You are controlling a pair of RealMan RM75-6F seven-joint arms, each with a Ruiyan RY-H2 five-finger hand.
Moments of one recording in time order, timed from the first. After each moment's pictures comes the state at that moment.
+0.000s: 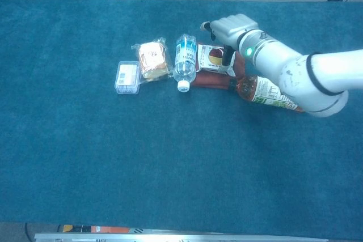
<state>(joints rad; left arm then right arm) 0.01 -1.10 -0.04 -1.55 1.45 1.54 0.00 1.07 -1.67 0.19 -1.40 -0.41 0.93 -0.88</state>
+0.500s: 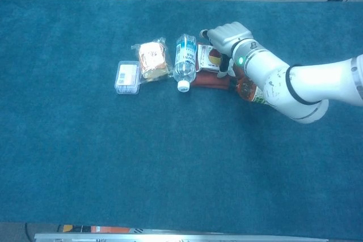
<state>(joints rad) 0.01 -1.10 -0.04 -1.53 1.45 1.53 -0.02 1.09 -1.76 0.17 -1.27 -0.39 0.93 -0.90</state>
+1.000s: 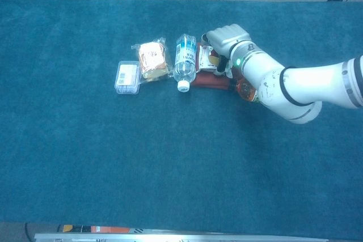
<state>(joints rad) 0.01 -1.10 -0.04 -1.52 1.44 1.52 -0.03 1.08 -1.79 0.18 -1.23 -0.41 0.91 -0.87</state>
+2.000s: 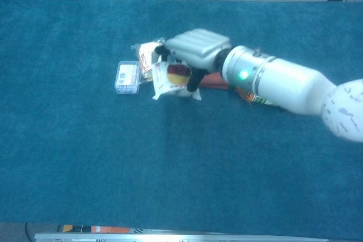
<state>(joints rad) 0.02 -1.09 -0.03 -1.56 1.46 1.55 0.01 1.02 -1.53 0.14 -1.80 -0.80 0.87 -0.66</state>
